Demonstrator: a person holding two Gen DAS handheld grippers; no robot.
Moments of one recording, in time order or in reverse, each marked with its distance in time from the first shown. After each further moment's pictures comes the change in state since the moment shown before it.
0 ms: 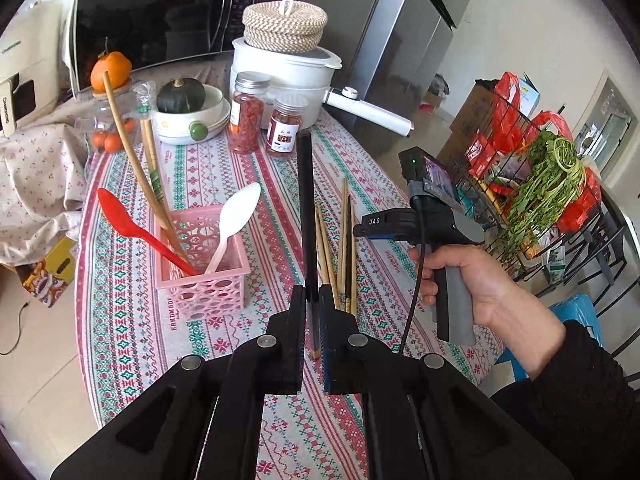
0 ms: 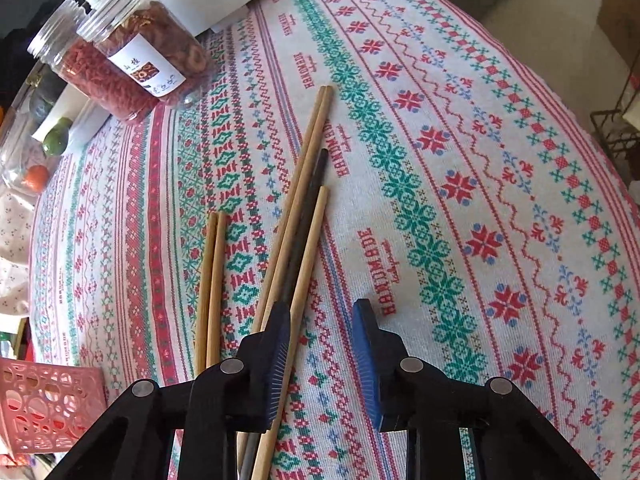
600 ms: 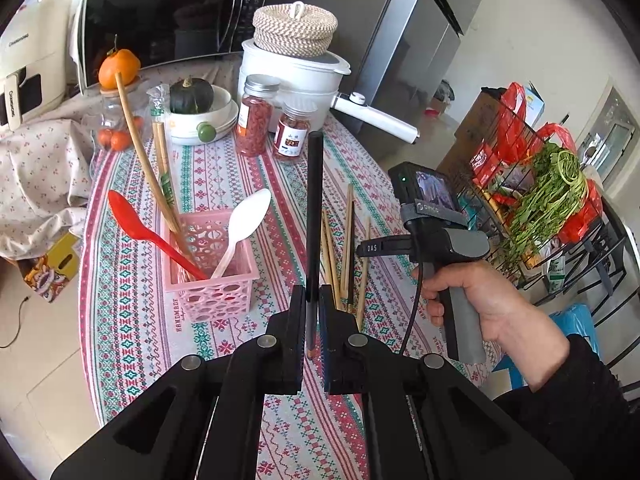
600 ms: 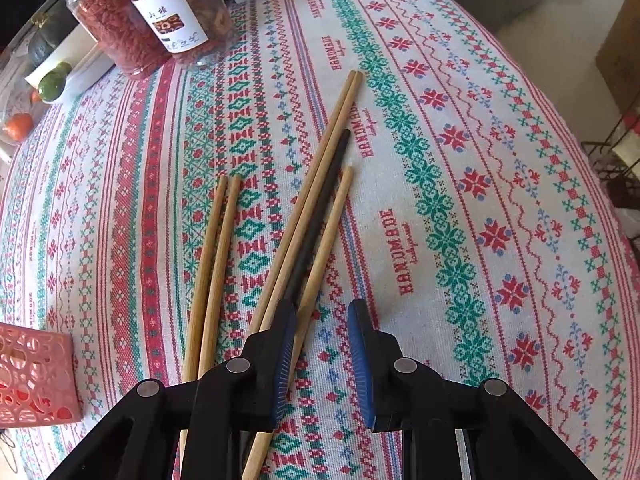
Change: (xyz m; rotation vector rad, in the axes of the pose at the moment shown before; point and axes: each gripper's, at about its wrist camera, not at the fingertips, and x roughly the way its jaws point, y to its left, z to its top) left arm -0.003 0.004 0.006 -0.028 -0.006 0.005; right arm 0.004 0.028 -0.016 -0.117 0.031 -0.122
